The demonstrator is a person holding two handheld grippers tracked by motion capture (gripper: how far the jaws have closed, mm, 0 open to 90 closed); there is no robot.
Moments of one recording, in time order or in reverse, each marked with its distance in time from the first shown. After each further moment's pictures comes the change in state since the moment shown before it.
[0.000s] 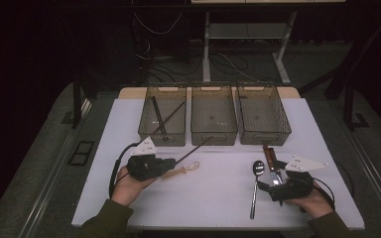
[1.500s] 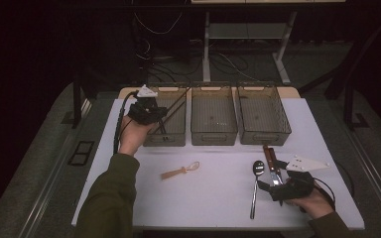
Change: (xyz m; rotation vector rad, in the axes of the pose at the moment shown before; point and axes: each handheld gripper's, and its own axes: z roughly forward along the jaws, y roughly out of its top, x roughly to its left) left arm 0.100 0.097 0.025 0.038 0.325 -0.067; right arm 0.000 0.000 -0.002 -0.012 0.002 0.015
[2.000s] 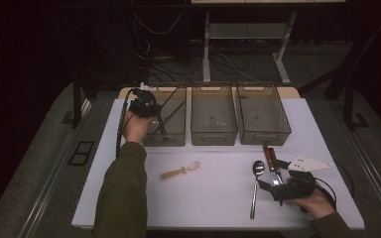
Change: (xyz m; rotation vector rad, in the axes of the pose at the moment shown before) left arm 0.038 -0.009 0.038 0.094 0.116 -0.117; right arm -0.001 0.000 -0.003 -0.016 0.009 0.002
